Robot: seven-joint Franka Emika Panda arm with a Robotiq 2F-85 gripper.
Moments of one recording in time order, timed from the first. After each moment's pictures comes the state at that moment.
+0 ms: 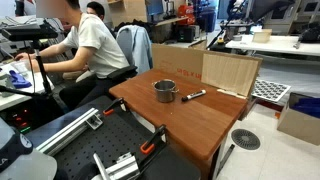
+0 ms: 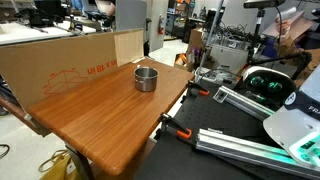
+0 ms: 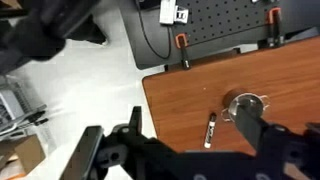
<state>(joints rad) -0.18 -0.52 -0.14 -2.33 -0.18 1.75 -0.05</state>
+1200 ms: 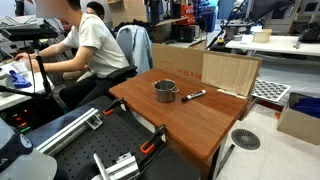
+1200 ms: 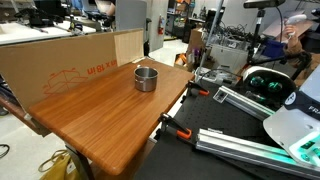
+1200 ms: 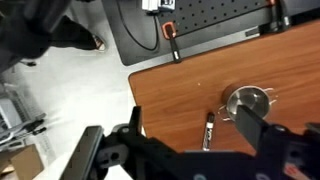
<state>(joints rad) -0.13 -0.30 -0.08 -2.31 -0.17 1.87 0.11</state>
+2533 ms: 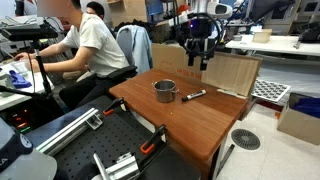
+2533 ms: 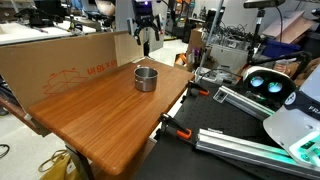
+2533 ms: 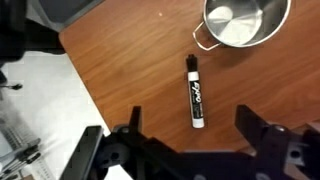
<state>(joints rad) -0.05 0.47 -0.08 -1.79 -0.10 2.03 0.41</state>
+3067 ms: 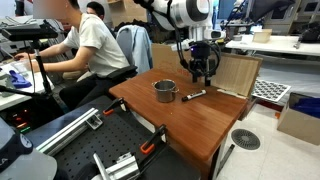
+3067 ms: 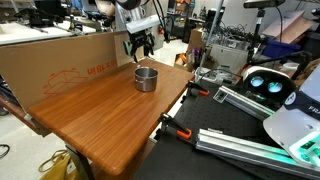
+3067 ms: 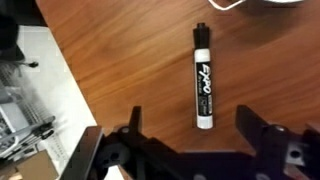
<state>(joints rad) 0.04 0.67 -0.14 -1.72 -0.22 2.17 0.49</state>
